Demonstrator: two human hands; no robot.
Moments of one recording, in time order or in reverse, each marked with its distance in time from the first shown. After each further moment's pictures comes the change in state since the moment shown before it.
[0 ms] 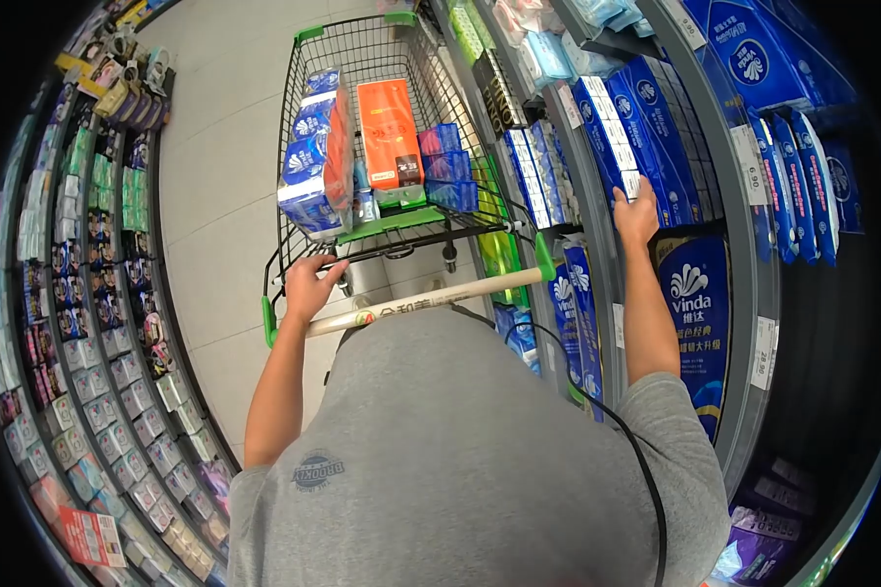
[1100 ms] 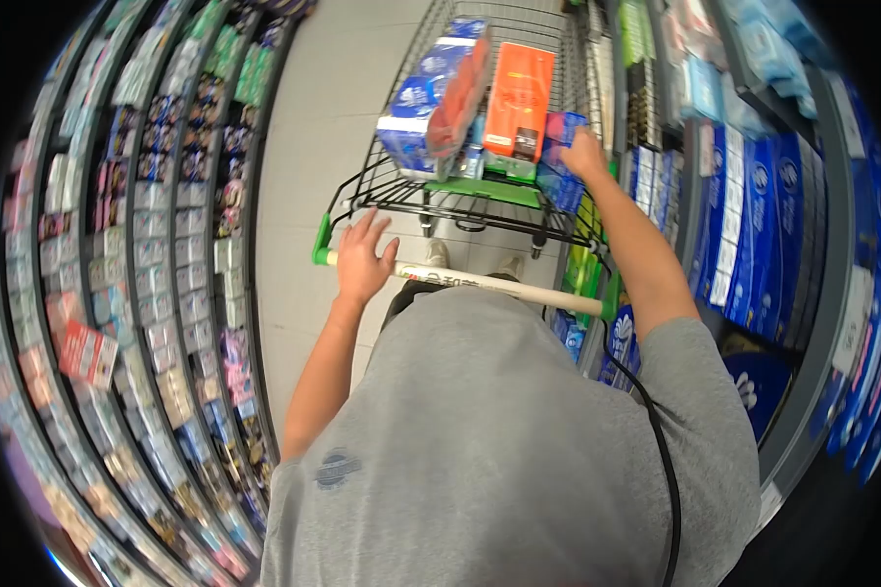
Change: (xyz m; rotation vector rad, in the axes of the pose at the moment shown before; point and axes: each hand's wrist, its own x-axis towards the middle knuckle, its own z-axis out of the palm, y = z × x) left_hand -0.076 0.049 0.011 0.346 0.303 -0.074; right_hand -0.020 -0.223 0.204 0.155 -0.810 -0.533
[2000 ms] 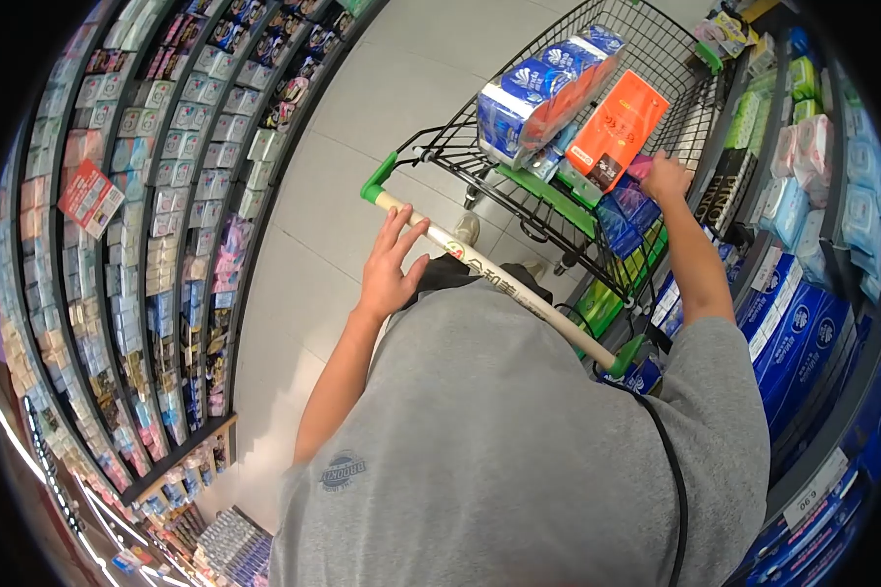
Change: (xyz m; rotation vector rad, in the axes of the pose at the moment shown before) left_hand -0.077 0.035 -0.024 -0.188 0.079 -0.285; right_hand 0.069 -0.029 -0.006 -0.709 -0.048 -0.257
